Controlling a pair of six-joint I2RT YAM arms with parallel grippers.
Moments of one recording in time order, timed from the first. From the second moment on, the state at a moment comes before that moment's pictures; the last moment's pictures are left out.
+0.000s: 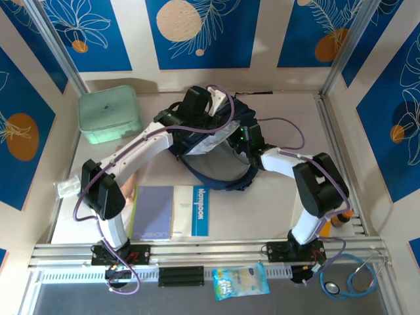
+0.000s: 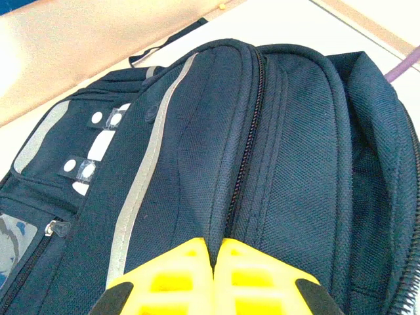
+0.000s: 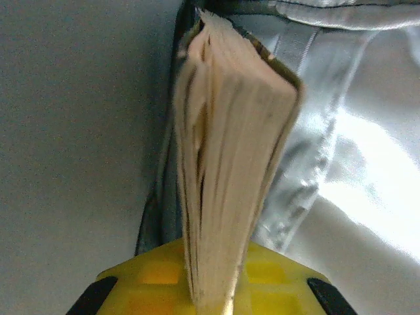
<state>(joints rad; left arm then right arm) -0.71 1.80 1.75 -0.58 0.00 -0.04 0.45 1.73 0.95 0.30 -0.06 1.26</state>
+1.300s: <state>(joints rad) -0.68 1.96 1.66 -0.38 0.20 -0.28 0.55 1.11 0.77 -0.34 0.30 1.08</state>
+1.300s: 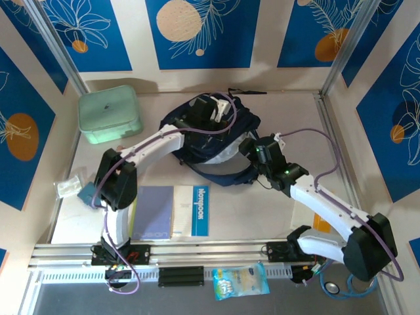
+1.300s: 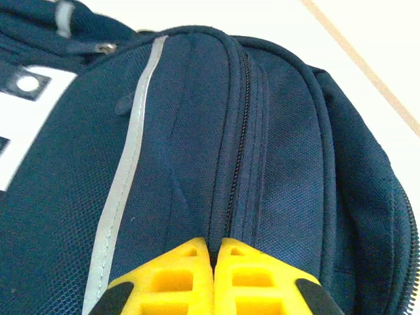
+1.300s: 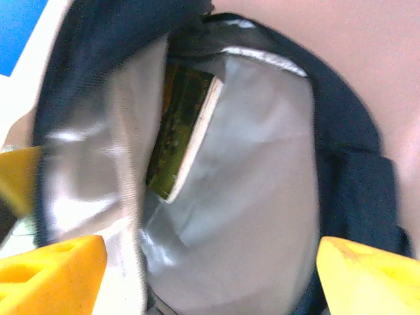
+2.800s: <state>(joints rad) -0.26 1.51 0.98 -0.23 0.20 -0.48 1.01 1.86 1.20 -0.70 -0.03 0.68</state>
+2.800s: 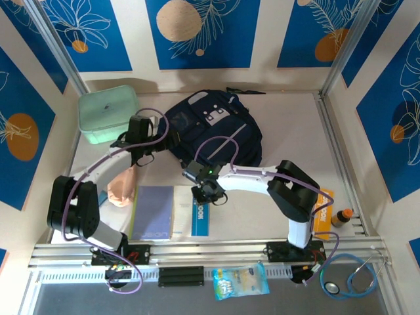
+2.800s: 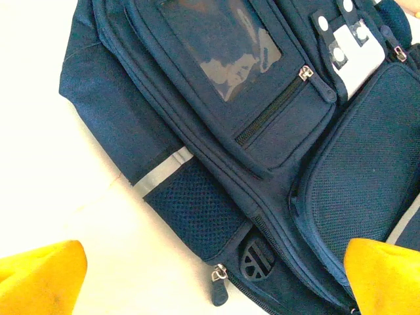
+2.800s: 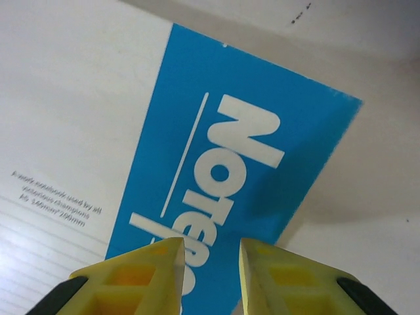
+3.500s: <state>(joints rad) -0.27 1.49 0.81 -0.23 0.40 -0.59 0.89 1.88 1.23 -0.70 0.00 0.74</state>
